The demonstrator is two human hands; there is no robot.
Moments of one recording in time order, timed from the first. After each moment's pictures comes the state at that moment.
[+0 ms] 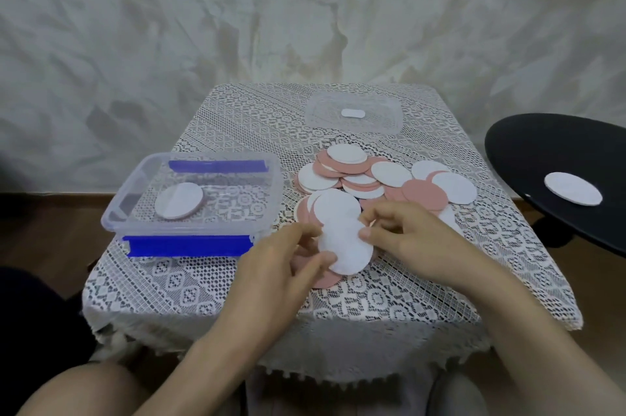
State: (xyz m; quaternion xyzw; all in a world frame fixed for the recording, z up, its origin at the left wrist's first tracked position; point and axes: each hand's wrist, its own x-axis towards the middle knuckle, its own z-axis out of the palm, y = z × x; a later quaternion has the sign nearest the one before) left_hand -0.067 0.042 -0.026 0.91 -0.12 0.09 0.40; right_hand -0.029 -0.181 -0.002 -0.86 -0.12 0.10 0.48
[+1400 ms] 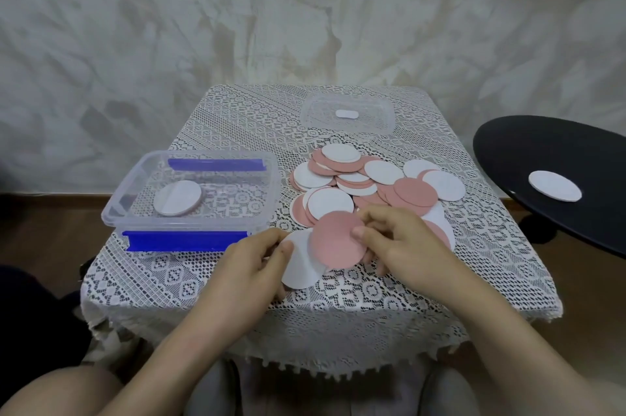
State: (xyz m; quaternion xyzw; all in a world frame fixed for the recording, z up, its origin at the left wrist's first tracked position) left_hand -0.076 0.066 -0.016 0.89 -0.08 -0.01 0.45; right_hand -0.054 -0.167 -0.001 -0.87 -0.08 0.06 0.49
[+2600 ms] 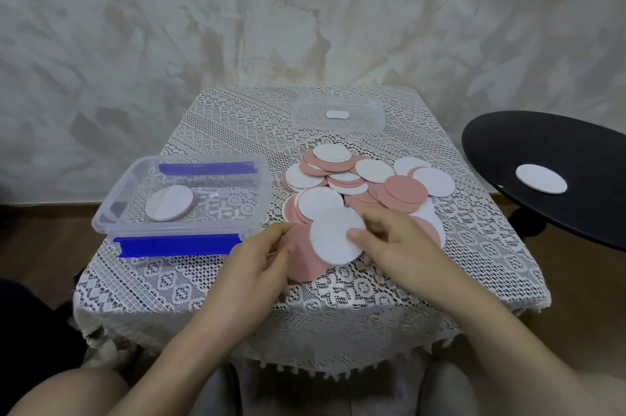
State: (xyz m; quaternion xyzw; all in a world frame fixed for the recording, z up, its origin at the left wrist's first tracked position) left_hand -0.073 0.056 -0.020 0.86 -0.11 -0.01 0.50; right_hand -0.062 -0.169 -0.003 -0.86 -0.08 0.05 0.51
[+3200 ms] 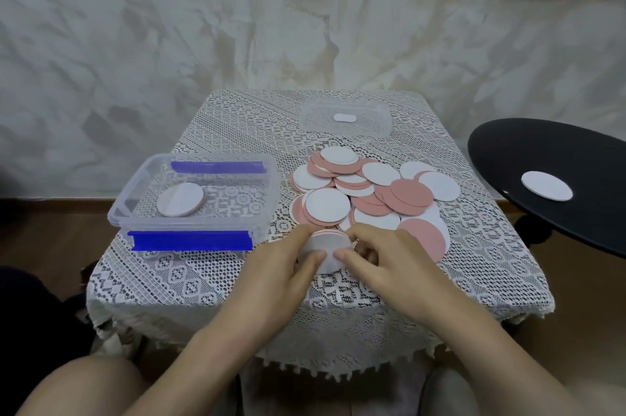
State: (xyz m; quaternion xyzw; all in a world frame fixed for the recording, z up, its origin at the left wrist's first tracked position) left_hand -0.079 0.043 -0.019 0.91 -0.18 0.06 0.36; right_hand -0.073 -0.161 -0.015 -0.92 -0.17 -0.02 0.35
